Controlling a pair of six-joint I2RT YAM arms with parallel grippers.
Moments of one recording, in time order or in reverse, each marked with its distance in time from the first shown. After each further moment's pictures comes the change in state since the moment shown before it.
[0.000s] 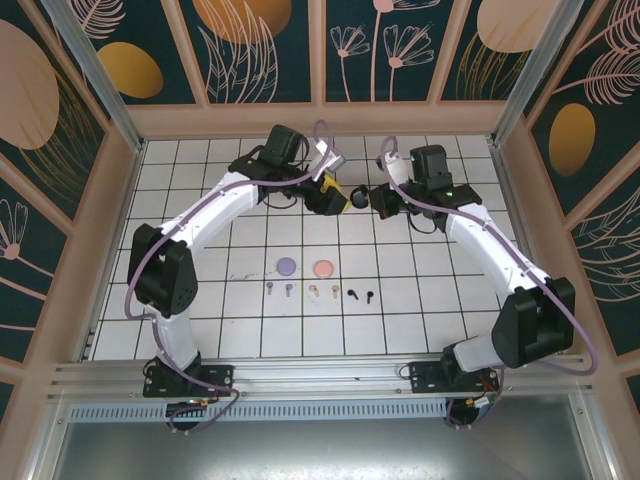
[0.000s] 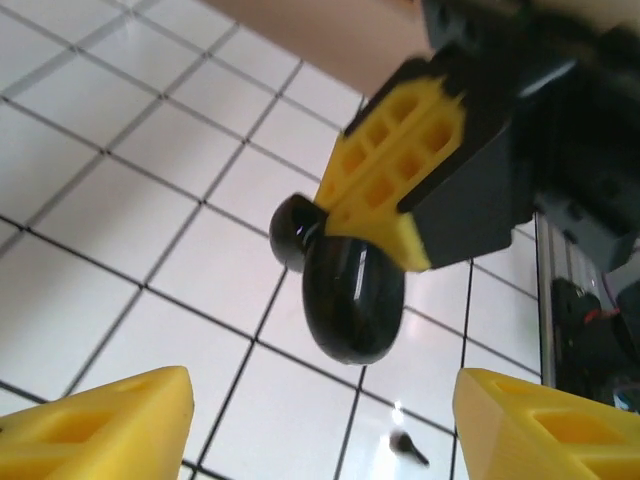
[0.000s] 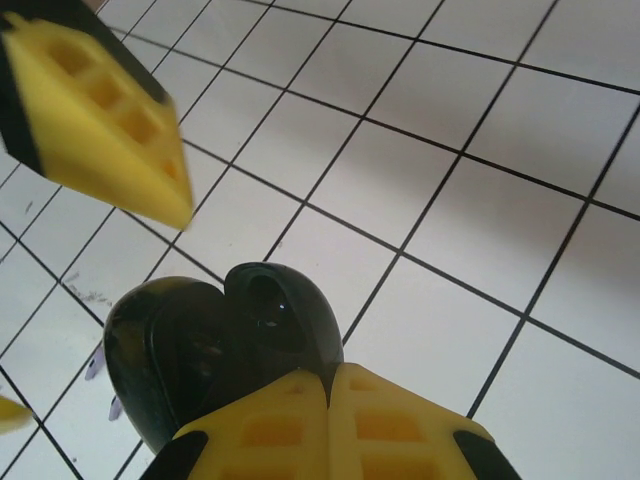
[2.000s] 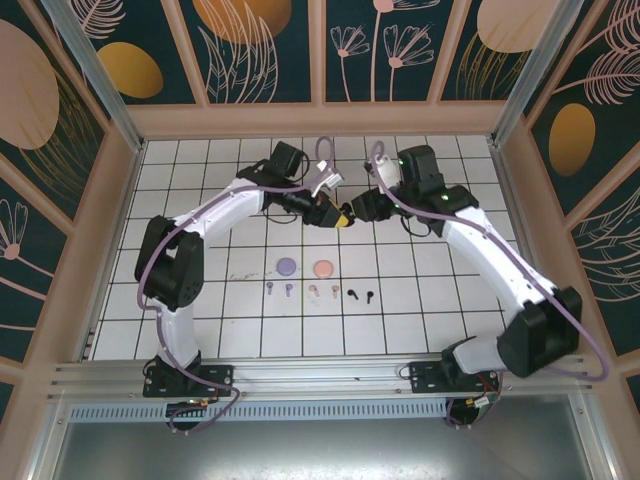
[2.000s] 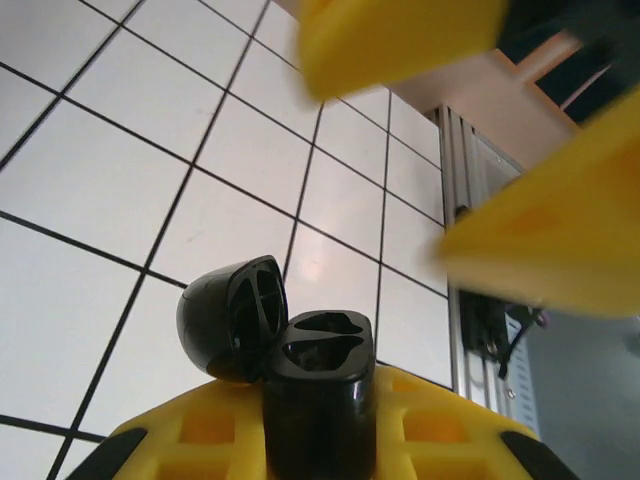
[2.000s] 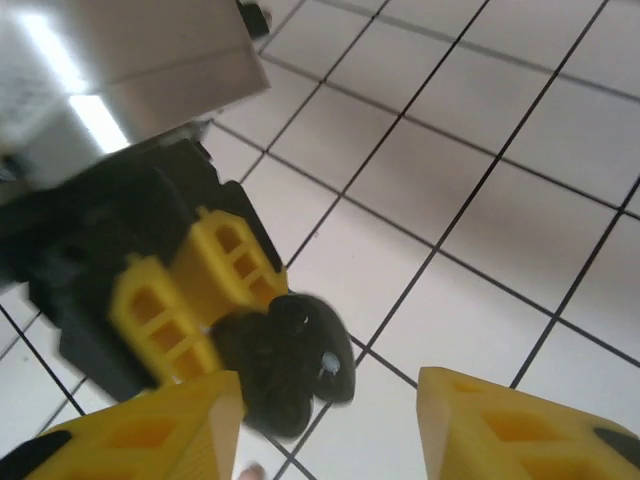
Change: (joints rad) left arm 0.024 0.021 -0.182 0.123 0.208 -0.044; right arm 0.100 -0.101 0.012 -0.070 0.081 0.041
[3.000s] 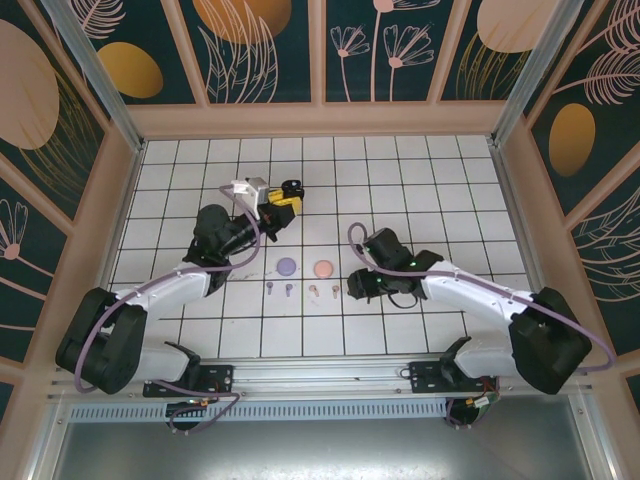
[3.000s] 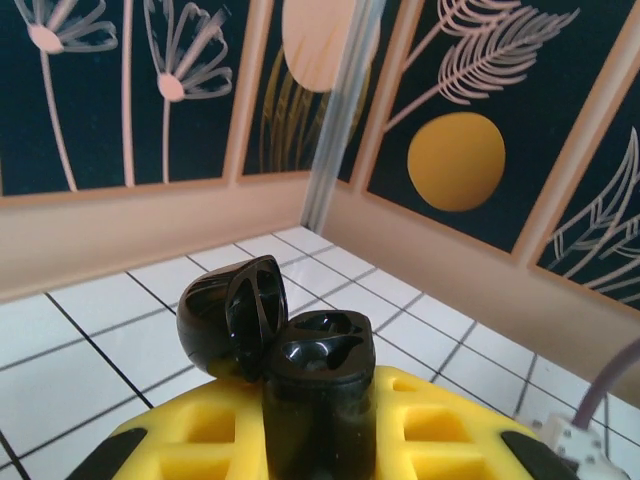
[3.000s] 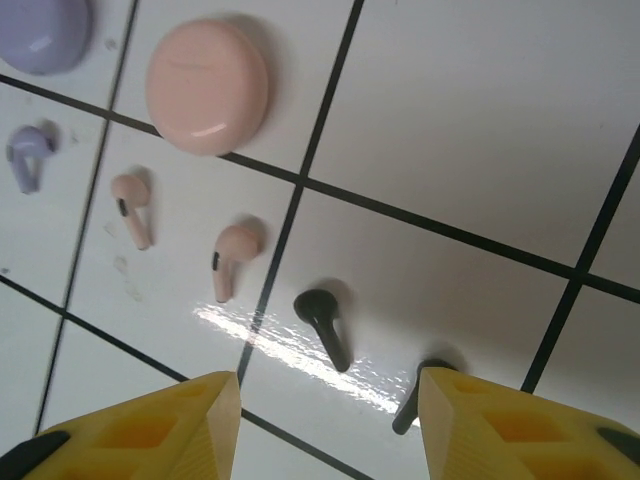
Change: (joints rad) left arm 0.069 -0.565 -0.915 1.328 -0.537 -0.406; right arm 0.307 -0.037 -0.518 0.107 0.237 0.422
